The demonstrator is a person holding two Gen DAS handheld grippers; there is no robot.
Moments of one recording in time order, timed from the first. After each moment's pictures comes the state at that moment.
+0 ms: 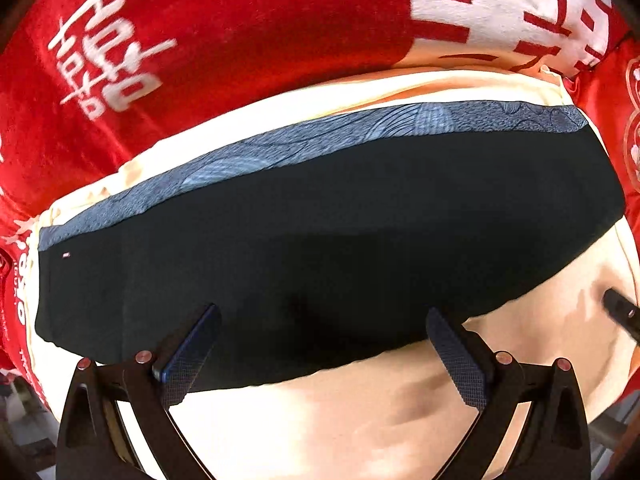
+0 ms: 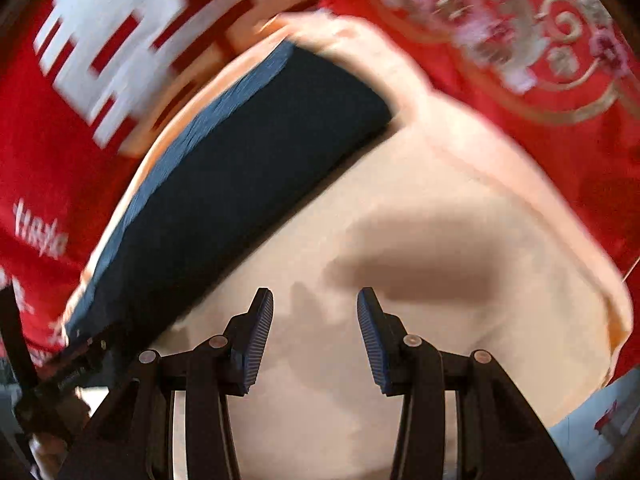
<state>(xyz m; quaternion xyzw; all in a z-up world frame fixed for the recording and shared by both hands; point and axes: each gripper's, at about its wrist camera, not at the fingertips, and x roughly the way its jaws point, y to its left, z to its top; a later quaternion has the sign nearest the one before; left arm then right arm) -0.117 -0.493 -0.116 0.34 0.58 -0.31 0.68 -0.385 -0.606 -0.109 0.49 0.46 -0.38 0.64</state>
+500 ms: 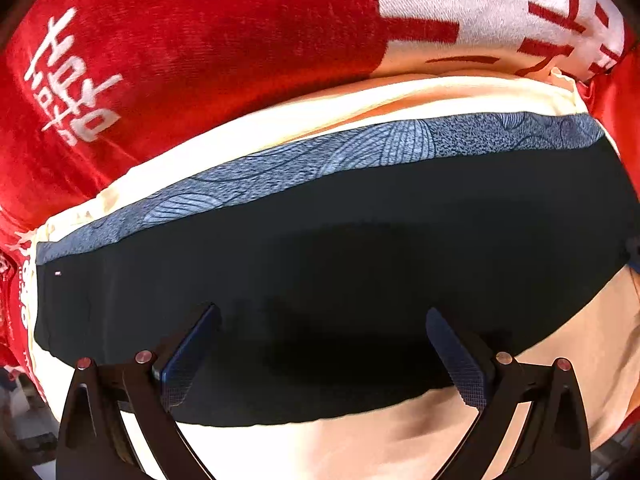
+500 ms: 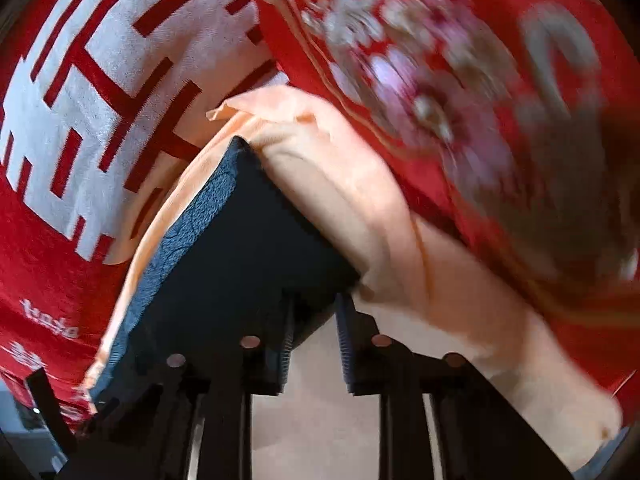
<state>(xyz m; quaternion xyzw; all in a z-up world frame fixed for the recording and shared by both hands) -0.136 -0.544 -0.133 0.34 0.57 -0.29 0.69 -0.403 -0.693 -0.114 0.51 0.40 -0.40 0.65</state>
